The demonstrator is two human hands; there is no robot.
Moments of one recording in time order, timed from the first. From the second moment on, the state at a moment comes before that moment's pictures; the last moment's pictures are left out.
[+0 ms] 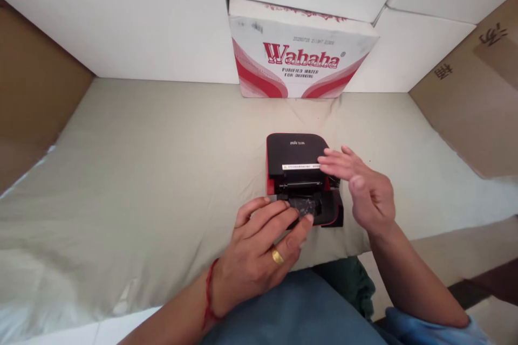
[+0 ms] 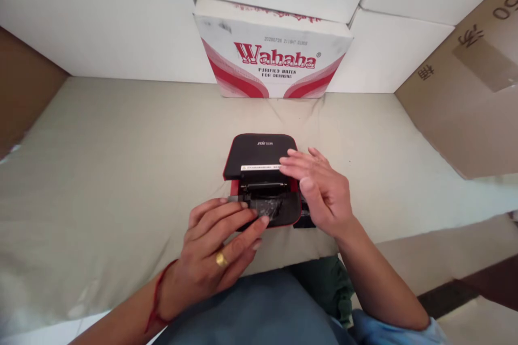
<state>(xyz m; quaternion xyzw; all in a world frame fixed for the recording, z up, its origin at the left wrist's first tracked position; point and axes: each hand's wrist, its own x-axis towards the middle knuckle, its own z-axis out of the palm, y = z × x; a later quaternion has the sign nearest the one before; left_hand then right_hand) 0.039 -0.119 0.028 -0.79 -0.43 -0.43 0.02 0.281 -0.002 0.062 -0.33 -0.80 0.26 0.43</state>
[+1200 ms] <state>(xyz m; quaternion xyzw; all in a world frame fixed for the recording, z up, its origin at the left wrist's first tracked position) -0.008 -0.043 -0.023 -0.55 -0.30 -0.52 -0.58 0.272 -0.057 0.055 -0.29 -0.88 0.08 0.37</state>
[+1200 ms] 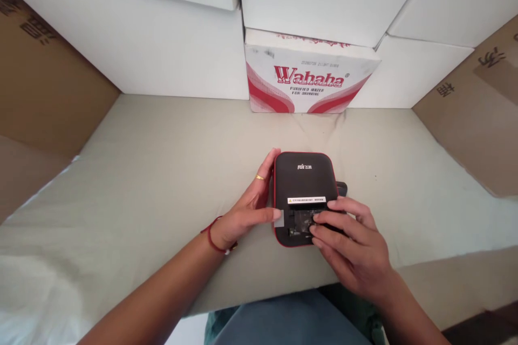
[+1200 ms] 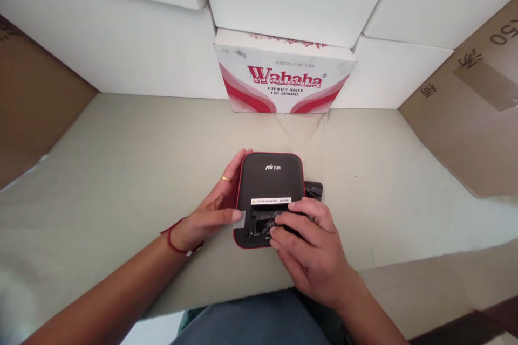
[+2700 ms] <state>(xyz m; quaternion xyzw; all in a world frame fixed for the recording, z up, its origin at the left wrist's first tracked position) 0.001 -0.020 -0.042 -0.29 -0.49 -0.70 -0.42 0.331 0.012 0.158 -0.42 -0.85 0.28 0.17</state>
